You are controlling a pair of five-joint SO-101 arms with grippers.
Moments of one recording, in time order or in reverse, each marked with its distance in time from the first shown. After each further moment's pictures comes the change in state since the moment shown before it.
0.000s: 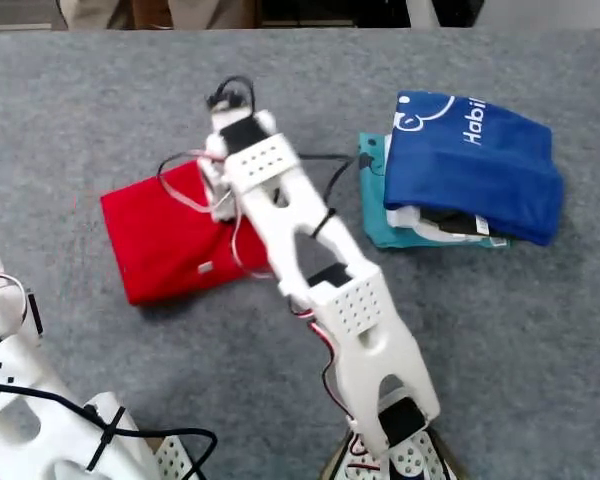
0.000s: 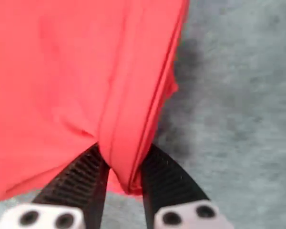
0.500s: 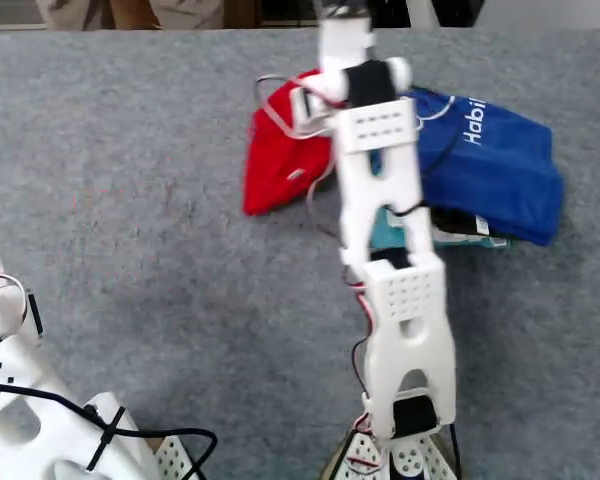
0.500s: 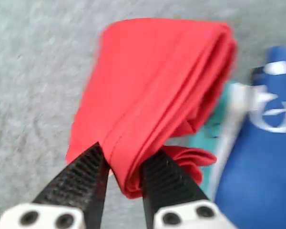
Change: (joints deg) left arm 0.0 0.0 0.0 0.0 0.0; right arm 19.8 -6.0 -19.5 1.8 8.1
